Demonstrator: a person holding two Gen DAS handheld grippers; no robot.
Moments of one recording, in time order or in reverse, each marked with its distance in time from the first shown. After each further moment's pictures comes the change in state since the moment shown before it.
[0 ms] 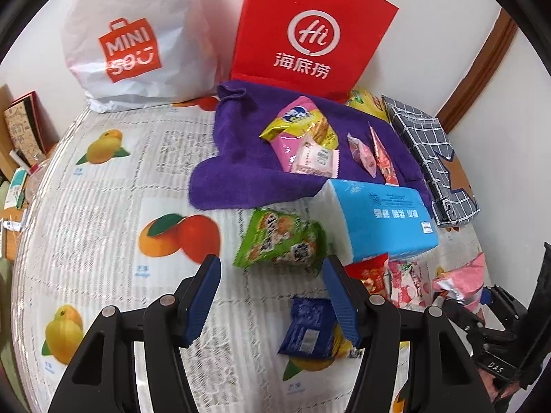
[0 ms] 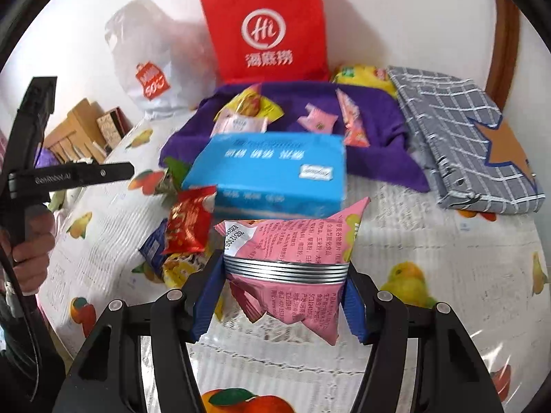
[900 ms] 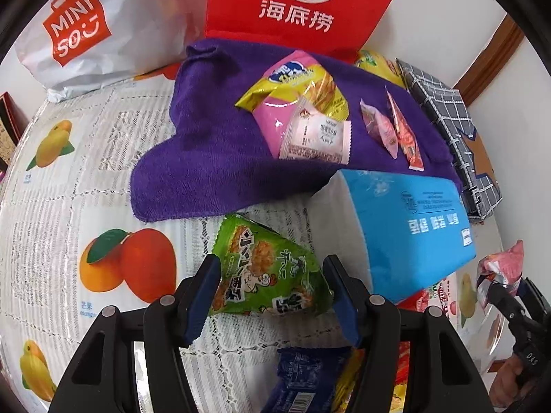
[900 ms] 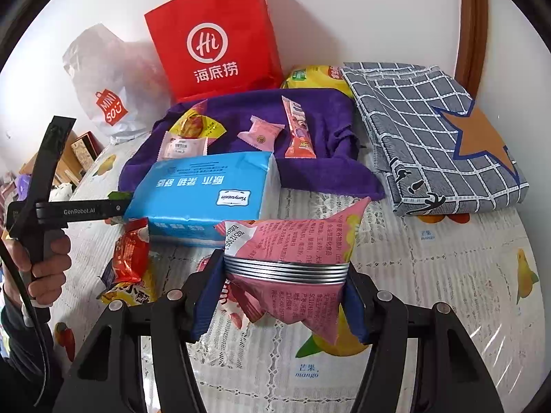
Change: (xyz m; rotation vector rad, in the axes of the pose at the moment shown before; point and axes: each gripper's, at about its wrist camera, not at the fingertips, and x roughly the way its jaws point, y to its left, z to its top) left arm 0.082 -0.019 0.019 0.029 0.136 0.029; right arm 0.014 -0.051 0.018 0.085 -0.008 -0.058
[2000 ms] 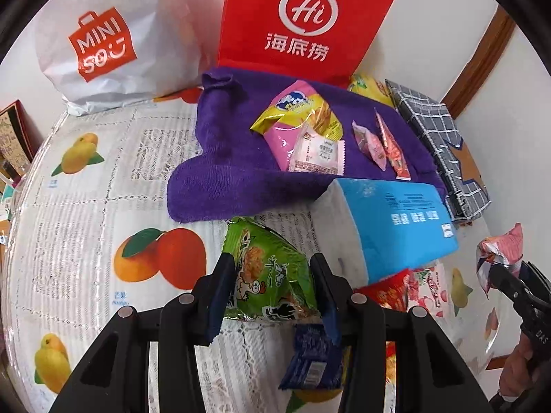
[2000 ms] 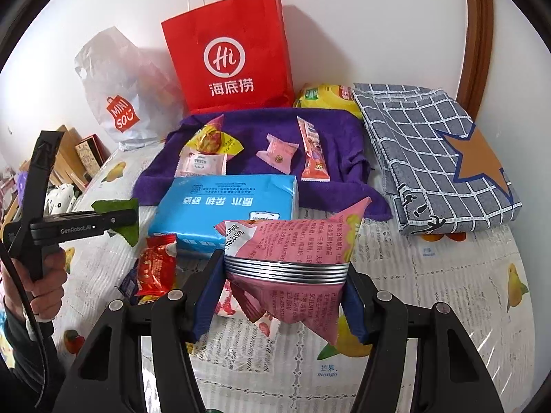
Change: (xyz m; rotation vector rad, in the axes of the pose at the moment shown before) left arm -0.045 0.014 -0.016 0.015 -0.104 -0.015; right arm -0.024 0.025 0.010 -0.034 -0.042 -0.008
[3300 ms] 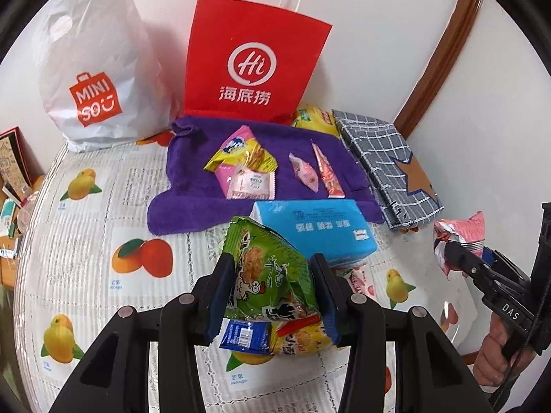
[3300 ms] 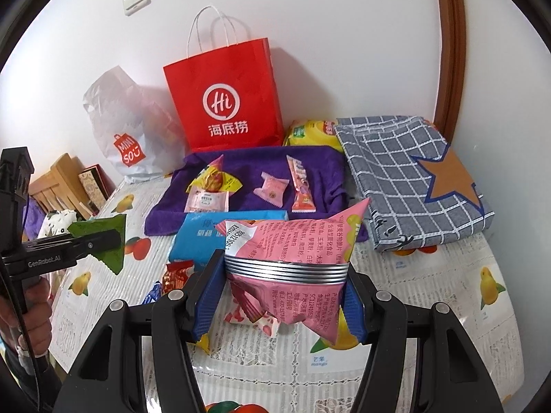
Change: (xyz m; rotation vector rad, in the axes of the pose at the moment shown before) left arm -0.085 -0.048 -0.011 0.044 -0.117 -0.082; right arm -0.061 -0.002 0.011 0.045 -0.110 -0.023
